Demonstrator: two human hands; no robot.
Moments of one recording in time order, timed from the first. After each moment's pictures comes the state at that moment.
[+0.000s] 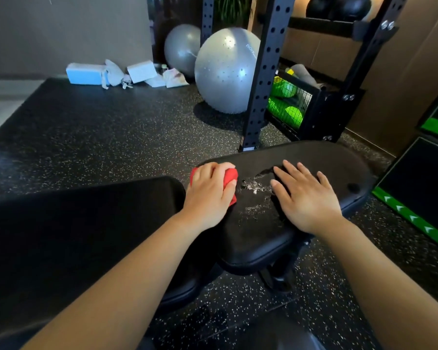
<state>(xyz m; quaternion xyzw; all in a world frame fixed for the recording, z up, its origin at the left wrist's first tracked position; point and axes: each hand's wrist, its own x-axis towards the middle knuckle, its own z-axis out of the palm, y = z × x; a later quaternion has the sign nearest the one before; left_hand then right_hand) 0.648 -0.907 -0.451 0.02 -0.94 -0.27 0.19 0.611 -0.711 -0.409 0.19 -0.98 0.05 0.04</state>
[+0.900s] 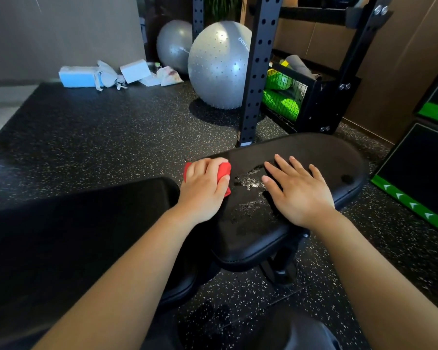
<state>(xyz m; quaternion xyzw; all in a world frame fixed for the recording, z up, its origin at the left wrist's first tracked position) 0.633 -0.910 -0.452 0.01 -0.95 -0.26 0.16 0.615 -0.711 -0.406 0.20 -0.98 0.05 0.03</state>
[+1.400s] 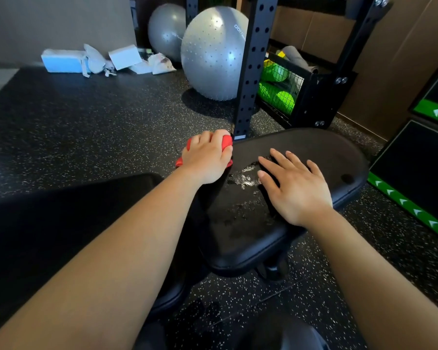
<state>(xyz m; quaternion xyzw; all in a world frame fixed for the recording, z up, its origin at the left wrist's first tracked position) 0.575 -0.904 -0.421 0.05 -0.97 -0.22 0.09 0.605 -0.713 -0.409 0.19 -0.98 0.06 0.05</state>
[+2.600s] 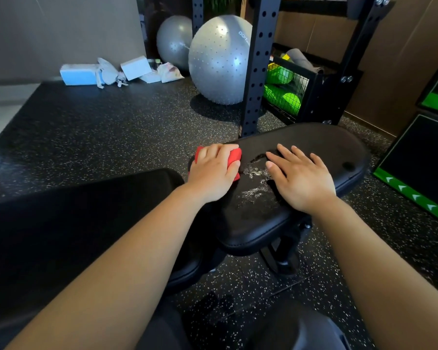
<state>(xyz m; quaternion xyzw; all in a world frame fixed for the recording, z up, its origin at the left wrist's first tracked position) 0.632 -0.901 -0.433 0.00 -0.97 -0.23 0.12 0.614 -0.711 -0.411 0.19 -0.98 0.08 0.06</state>
